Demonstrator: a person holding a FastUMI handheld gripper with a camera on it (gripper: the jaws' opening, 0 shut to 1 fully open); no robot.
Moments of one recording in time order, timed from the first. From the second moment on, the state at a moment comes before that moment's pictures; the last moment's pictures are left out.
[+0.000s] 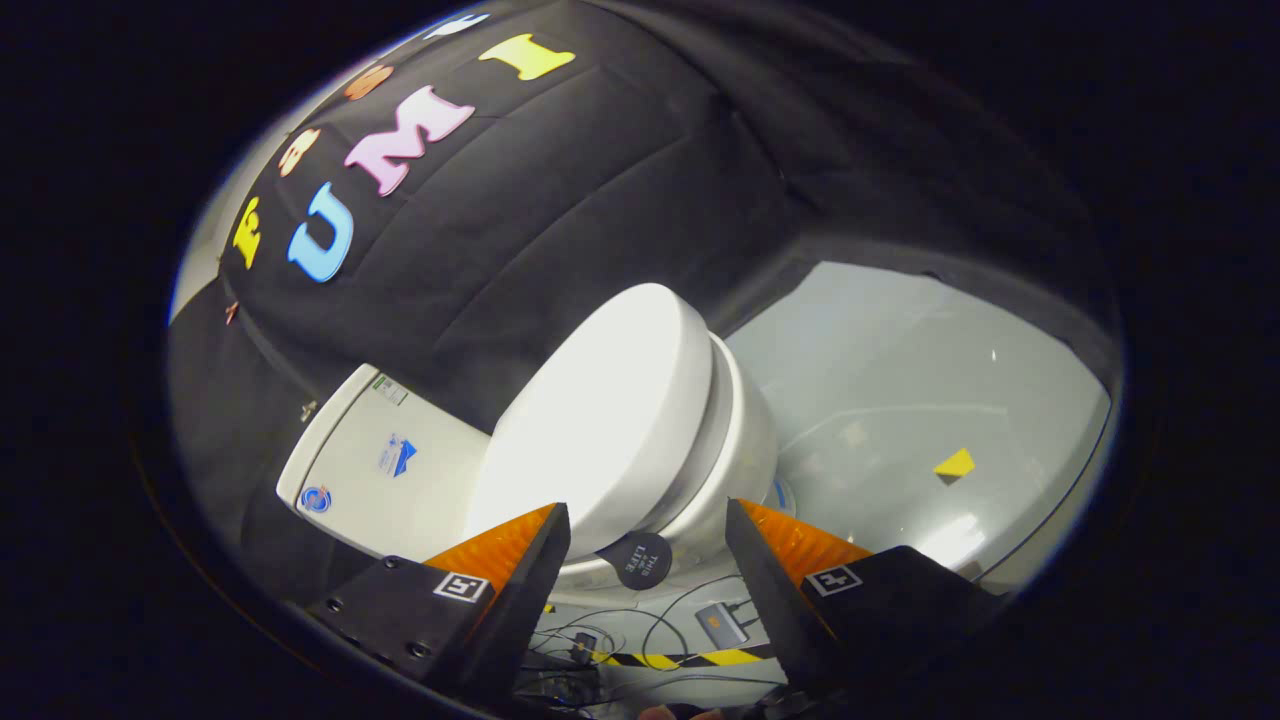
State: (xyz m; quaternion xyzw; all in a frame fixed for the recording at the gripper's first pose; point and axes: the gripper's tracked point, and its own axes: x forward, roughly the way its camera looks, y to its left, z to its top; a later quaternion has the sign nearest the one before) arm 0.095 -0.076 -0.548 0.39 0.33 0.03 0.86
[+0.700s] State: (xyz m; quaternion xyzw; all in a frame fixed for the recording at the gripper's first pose) arm 0.089 -0.044 -0.580 0.55 0.39 0.06 0.73
